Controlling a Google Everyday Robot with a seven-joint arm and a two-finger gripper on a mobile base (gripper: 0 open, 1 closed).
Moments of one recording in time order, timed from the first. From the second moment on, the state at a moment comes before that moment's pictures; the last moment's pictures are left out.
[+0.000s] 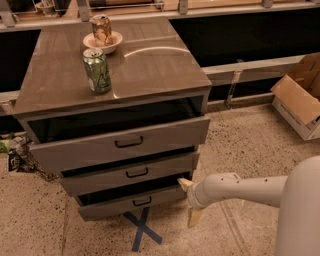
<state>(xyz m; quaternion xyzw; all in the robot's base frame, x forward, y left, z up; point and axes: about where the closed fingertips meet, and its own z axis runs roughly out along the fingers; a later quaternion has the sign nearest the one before) 0.531 -0.111 0.366 -0.76 0.61 0.05 0.23</state>
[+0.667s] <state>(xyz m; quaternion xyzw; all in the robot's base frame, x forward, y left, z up) 0.539 -0.118 0.330 -0.74 0.64 0.06 0.22</state>
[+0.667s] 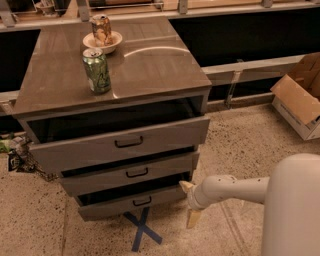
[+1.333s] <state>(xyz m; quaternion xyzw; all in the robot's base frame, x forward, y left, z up) 0.554 -0.124 0.248 -0.70 0.68 0.11 0.19</state>
